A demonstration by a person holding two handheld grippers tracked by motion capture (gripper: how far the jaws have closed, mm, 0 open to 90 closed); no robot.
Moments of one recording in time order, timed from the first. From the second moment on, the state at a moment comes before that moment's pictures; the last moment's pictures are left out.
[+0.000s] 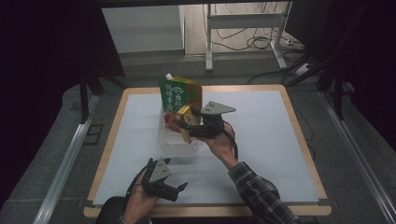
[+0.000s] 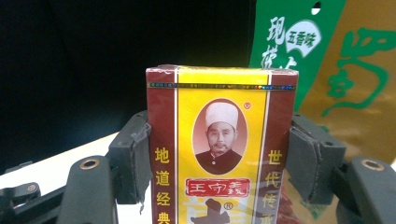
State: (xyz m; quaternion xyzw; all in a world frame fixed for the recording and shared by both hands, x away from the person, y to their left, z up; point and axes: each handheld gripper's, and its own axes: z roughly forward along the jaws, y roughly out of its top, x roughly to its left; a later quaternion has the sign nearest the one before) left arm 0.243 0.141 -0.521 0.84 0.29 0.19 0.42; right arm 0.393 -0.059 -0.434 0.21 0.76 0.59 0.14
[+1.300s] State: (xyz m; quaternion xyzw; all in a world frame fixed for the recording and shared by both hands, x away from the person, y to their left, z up) left arm 0.243 0.137 -0.524 0.84 0.29 0.19 0.41; right arm 0.386 -0.053 -0.496 0.25 0.81 0.52 0.11
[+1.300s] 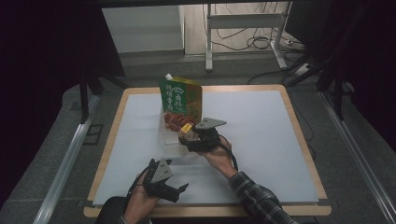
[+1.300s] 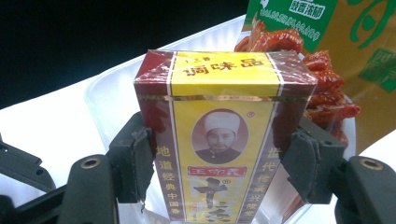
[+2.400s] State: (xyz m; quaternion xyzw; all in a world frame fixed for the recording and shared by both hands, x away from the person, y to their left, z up) left arm 0.244 0.137 -0.524 0.85 0.28 0.19 0.40; right arm 0.392 -0.054 -0.481 0.26 0.83 0.48 0.08
